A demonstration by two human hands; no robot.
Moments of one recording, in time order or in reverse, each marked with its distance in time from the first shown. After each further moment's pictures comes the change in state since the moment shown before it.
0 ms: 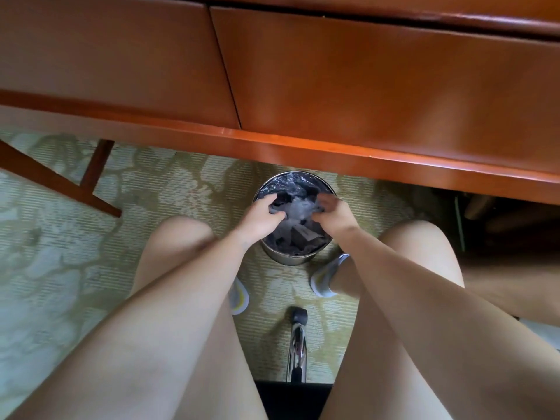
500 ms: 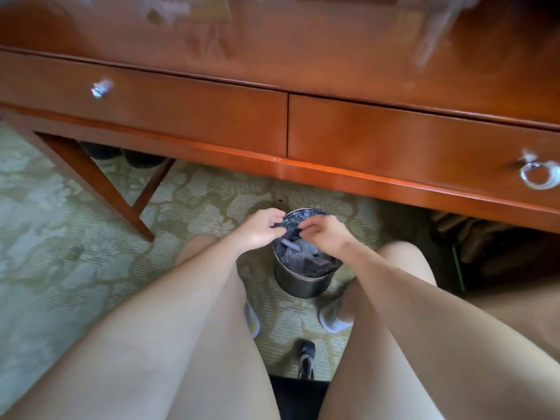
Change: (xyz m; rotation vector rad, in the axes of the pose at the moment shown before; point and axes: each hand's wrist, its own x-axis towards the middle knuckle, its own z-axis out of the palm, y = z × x) left_hand -0.097 0.021 -0.063 0.074 0.026 0.193; right_hand -0.094 -0.059 0.005 -0.200 -0.133 -0.322
